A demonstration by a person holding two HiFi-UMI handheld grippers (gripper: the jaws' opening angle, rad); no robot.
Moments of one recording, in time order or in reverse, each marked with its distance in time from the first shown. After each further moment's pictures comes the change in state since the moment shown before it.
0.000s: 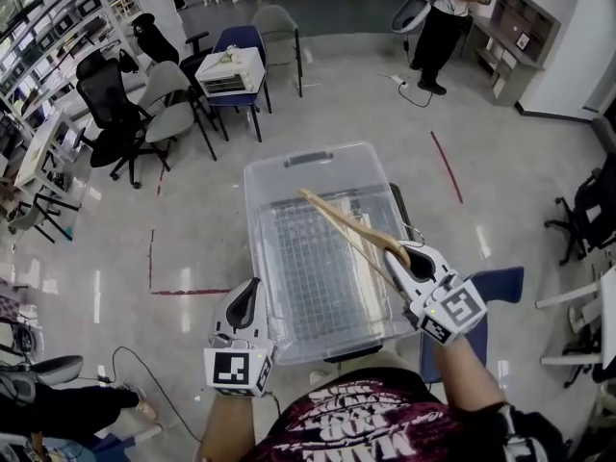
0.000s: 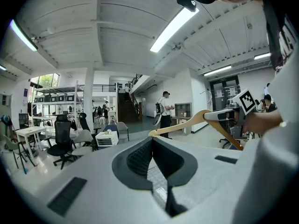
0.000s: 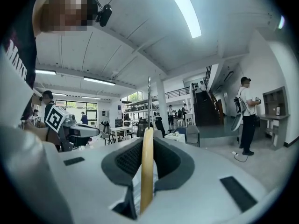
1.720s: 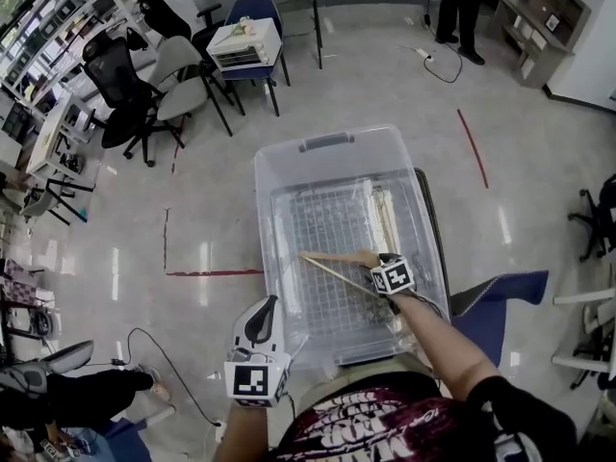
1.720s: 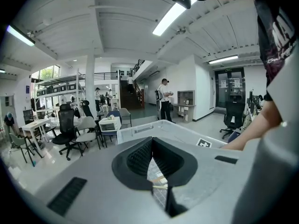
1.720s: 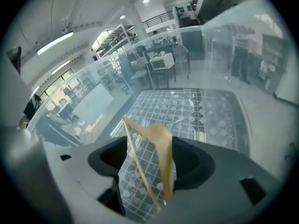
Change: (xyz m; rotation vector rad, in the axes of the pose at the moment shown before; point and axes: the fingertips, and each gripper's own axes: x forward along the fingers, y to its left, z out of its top) left arm 0.019 -0.004 -0.065 -0.019 0.177 0.029; right arm 0.097 -0.054 -0.406 0.299 0.873 -0.061
